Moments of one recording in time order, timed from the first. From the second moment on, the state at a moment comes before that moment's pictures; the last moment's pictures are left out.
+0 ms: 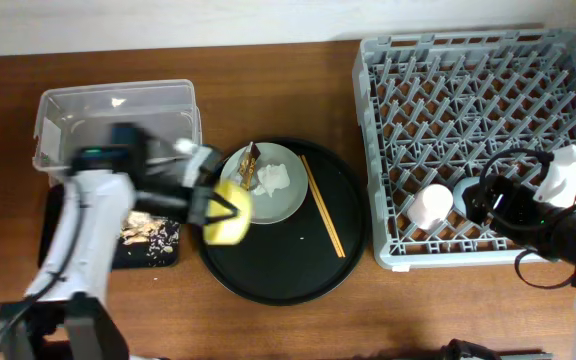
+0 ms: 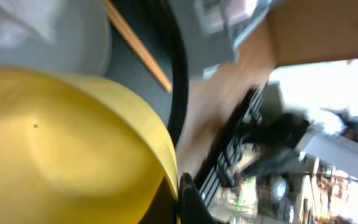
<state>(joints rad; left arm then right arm) -0.03 1.62 1.25 -1.24 0.91 0.40 -0.35 1.06 1.37 -1.36 -0.32 0.21</state>
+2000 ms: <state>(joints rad) -0.06 1.99 1.83 -0.99 -0.16 -0.01 -0.35 1.06 1.37 -1.38 -0.32 0.21</state>
